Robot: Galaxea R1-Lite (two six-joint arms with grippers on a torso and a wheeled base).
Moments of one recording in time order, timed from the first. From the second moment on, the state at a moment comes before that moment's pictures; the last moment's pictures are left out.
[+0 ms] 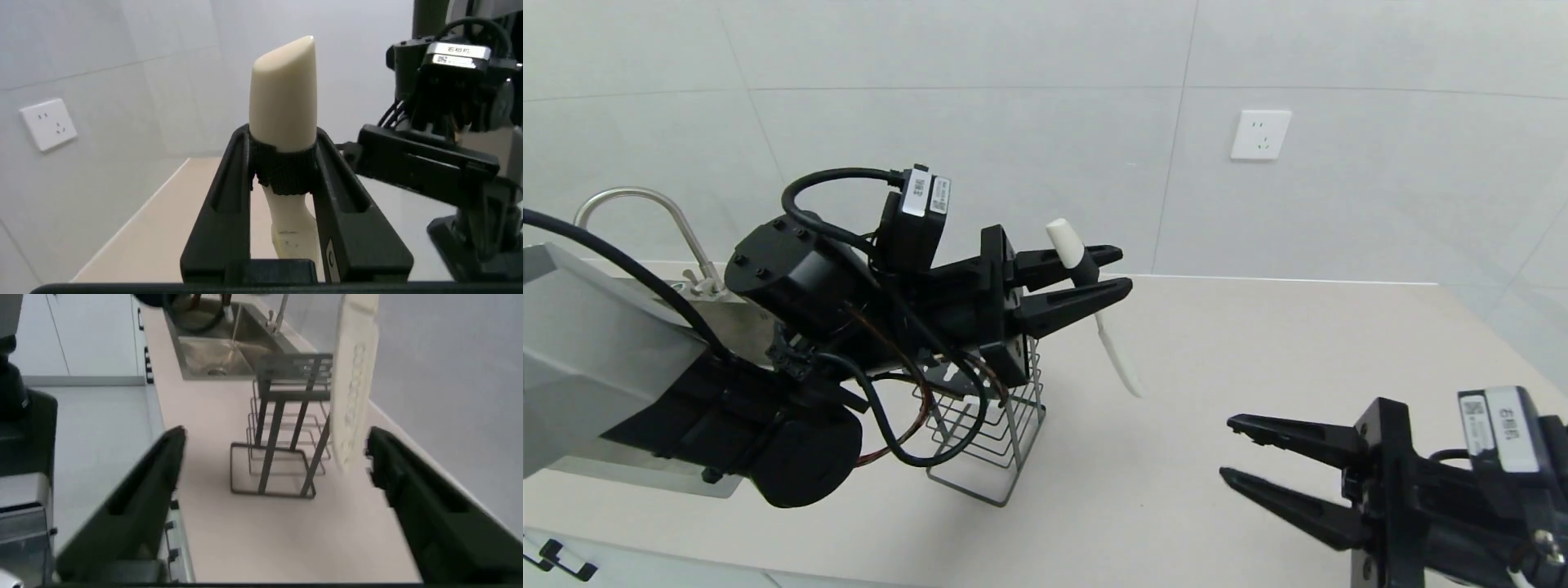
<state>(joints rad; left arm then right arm) -0.62 1.93 -0.84 -1.57 -0.92 -0.06 0.61 1.47 -0.14 -1.28 0.49 -0.28</state>
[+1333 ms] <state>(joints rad) -0.35 1.59 -0.95 -1.05 -1.05 0.23 0.00 0.03 0.00 -0.04 0.37 -0.20</state>
